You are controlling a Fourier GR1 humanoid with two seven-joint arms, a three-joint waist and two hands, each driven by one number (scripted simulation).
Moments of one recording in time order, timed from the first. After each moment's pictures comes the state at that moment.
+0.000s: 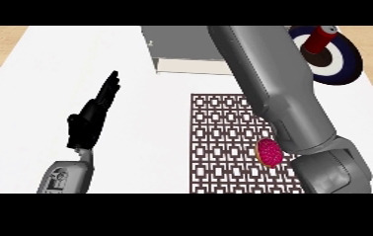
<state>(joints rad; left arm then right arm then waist) -0.17 0.09 -0.01 -1.44 -0.14 -0.04 0.02 -1.40 -0.02 -0.08 -0.71 1.42 -0.74 1.05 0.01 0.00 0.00</state>
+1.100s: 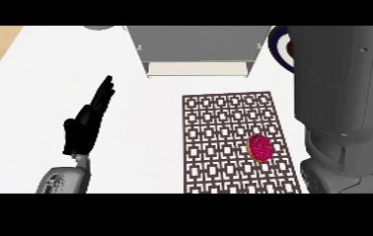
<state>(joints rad) -0.13 0.08 0.01 -1.46 -0.15 -0.01 0.02 -1.30 -0.06 -0.28 -1.32 1.39 -0.59 1.15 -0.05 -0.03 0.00</state>
